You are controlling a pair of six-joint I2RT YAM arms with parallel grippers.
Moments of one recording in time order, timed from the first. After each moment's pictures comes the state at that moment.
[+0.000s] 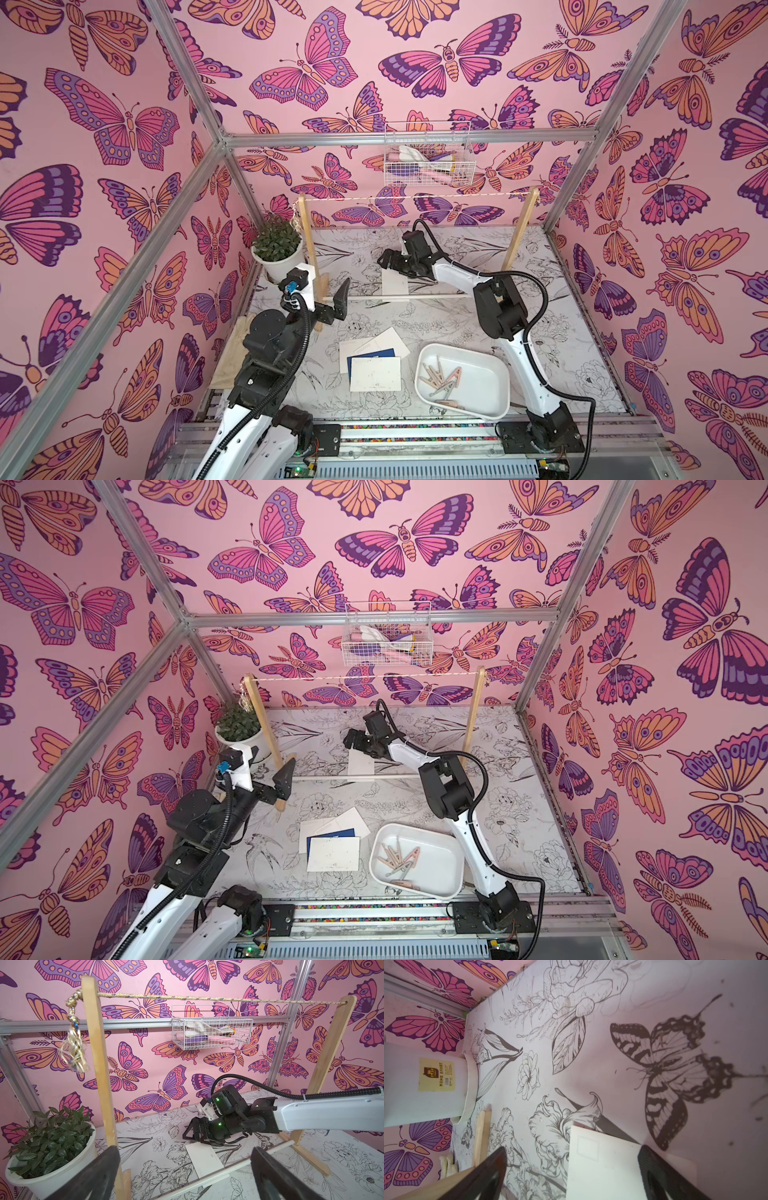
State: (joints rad) left arm -0.33 0.58 0.69 -0.08 0.02 0.00; right arm 0.58 2.47 1.97 -0.22 -0.24 0.75
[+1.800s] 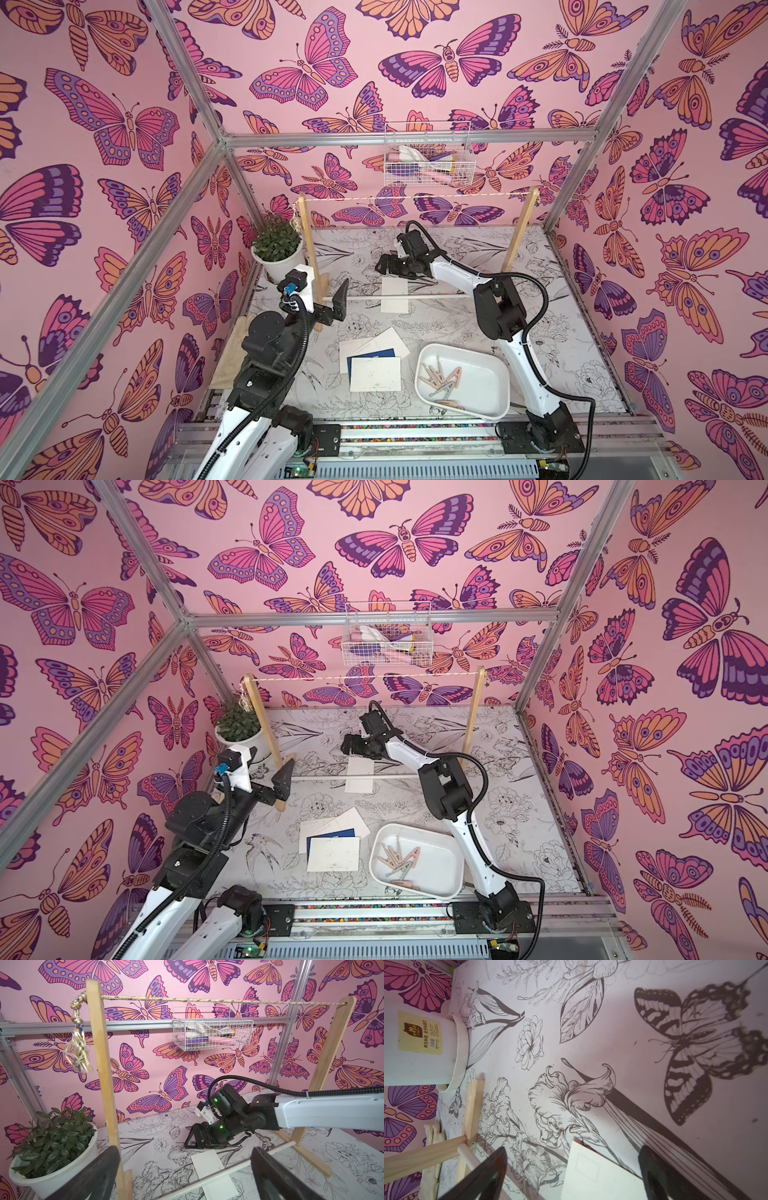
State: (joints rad) left arm -0.33 0.57 0.69 -0.08 0.02 0.00; right arm 0.59 2.49 2.06 -0.39 -0.28 0.62
